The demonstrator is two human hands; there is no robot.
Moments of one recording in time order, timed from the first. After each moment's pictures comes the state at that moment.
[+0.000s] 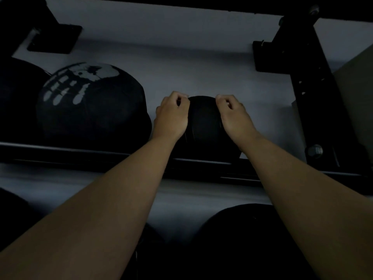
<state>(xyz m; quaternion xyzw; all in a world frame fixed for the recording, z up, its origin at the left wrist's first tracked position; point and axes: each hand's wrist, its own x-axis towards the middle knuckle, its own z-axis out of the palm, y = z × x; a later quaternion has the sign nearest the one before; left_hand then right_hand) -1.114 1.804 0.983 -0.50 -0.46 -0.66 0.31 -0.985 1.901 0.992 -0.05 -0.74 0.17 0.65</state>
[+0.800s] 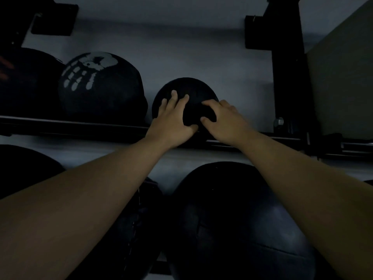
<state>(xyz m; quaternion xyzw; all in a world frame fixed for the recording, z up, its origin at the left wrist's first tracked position) -1.034 1.757 0.888 -0.53 -0.66 -0.42 0.33 -0.902 1.868 0.909 -0.14 -0.85 -0.08 0.50</state>
